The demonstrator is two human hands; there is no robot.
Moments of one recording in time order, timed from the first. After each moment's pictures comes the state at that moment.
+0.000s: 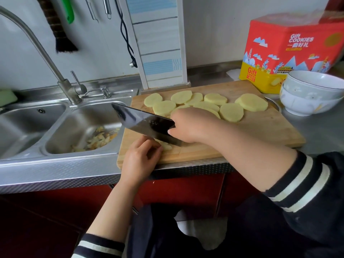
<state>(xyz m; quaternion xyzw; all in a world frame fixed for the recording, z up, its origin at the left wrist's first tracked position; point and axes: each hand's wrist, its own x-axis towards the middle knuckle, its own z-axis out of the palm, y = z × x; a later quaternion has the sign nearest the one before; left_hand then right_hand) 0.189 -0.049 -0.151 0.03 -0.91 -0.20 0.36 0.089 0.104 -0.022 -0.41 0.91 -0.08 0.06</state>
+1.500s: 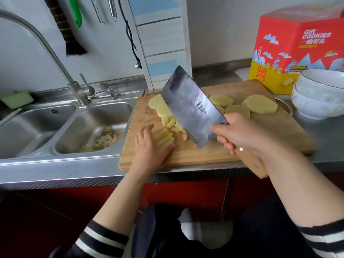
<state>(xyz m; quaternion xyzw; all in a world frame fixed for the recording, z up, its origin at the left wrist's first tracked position) 0.158 -0.026 -0.127 0.24 -0.91 -0.25 0.20 0.056 0.188 -0.049 -0.25 0.81 -0.48 0.23</state>
